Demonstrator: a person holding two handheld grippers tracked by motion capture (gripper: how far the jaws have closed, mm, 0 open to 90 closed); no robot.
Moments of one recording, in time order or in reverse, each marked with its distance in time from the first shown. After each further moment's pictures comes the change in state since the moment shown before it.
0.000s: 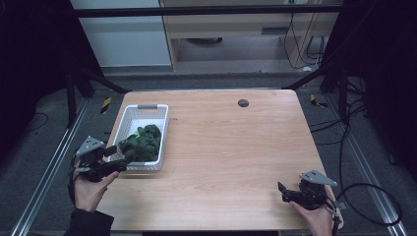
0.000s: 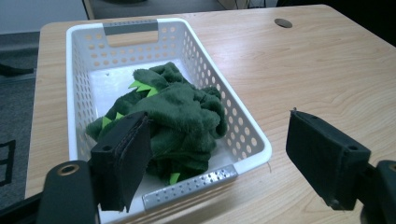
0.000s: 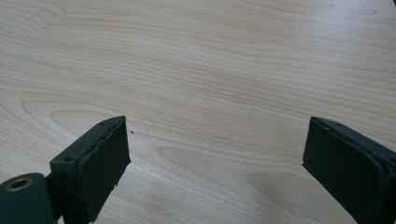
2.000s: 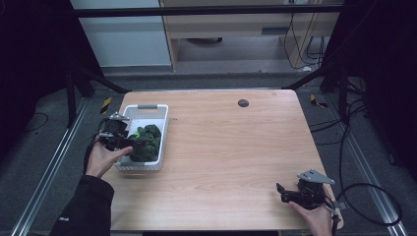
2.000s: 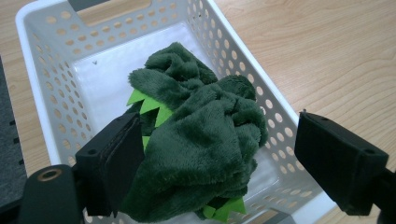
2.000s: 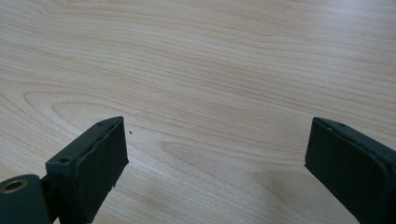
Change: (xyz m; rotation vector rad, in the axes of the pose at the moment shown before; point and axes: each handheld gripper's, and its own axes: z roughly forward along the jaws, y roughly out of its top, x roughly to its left) left arm 0.020 0.052 0.082 0.332 0.000 0.126; right arm 0.000 0.000 0.005 0.033 0.027 -0.009
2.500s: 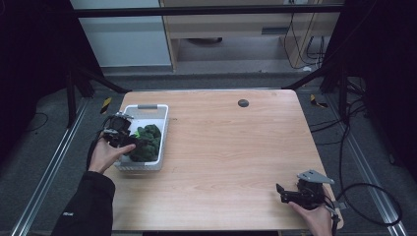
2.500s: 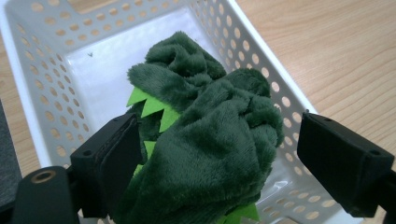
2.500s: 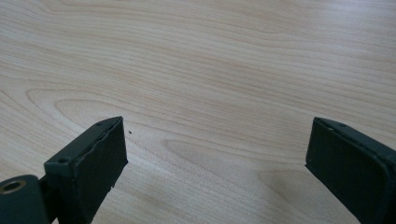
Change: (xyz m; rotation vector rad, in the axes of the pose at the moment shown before) left arm 0.007 0.006 0.018 0.069 -0.003 0.013; right arm 0.000 0.000 0.001 0.008 0.009 -0.004
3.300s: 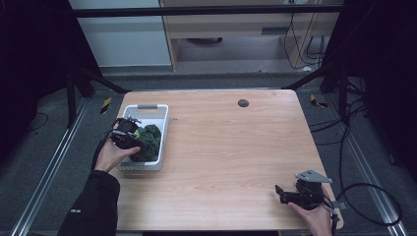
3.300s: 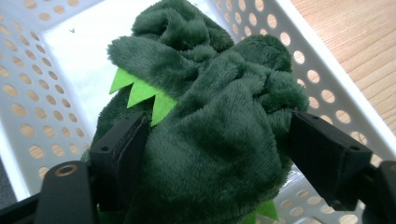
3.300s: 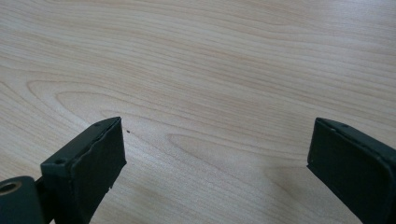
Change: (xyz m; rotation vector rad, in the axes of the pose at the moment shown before) left arm -0.002 0.000 0.026 0.123 0.024 0.055; right arm 0.002 0.000 0.002 0.029 0.013 -0.002
